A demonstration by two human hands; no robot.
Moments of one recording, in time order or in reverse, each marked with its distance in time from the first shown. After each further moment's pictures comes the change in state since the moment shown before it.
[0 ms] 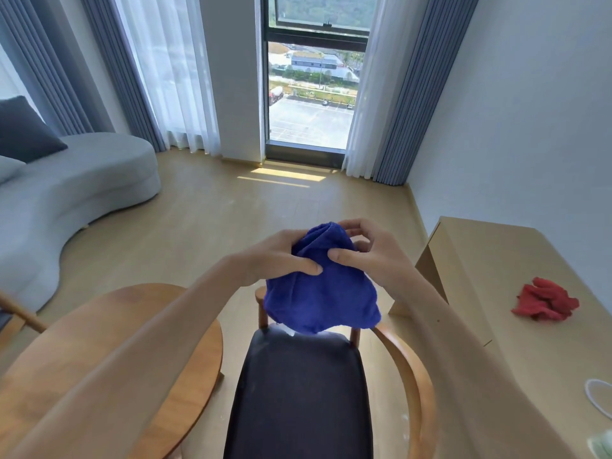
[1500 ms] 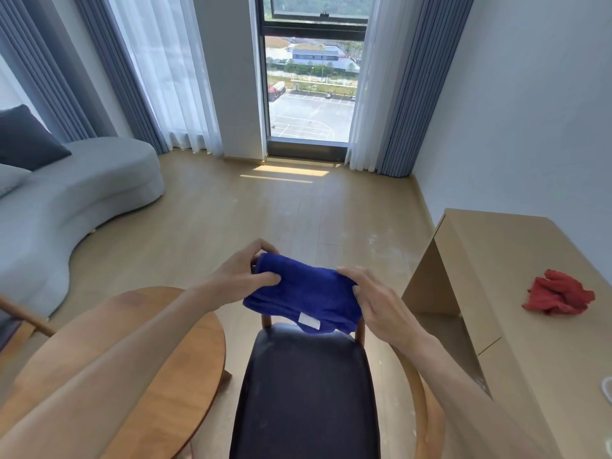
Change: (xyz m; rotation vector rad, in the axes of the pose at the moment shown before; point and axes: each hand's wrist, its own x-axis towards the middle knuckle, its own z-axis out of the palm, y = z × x) left_hand -0.009 -0.059 -0.011 0.135 0.276 -0.028; right_hand -0.032 0.097 0.003 -0.525 0.013 -0.208
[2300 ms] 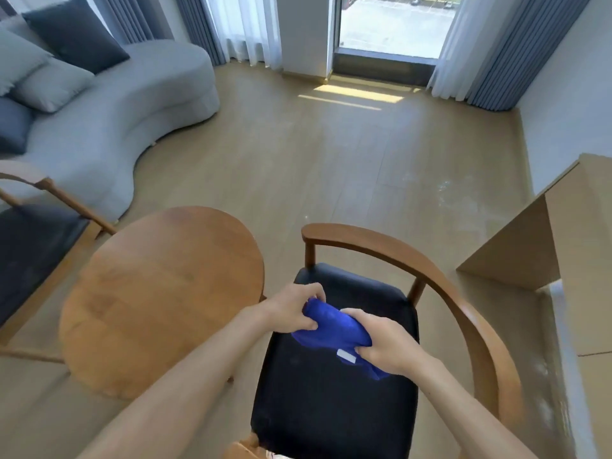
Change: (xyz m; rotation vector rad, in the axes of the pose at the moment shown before) left_hand -0.011 -0.165 0.108 0.254 -0.345 -0.286; right_hand -0.028 0.083 0.174 0.043 -0.666 0.160
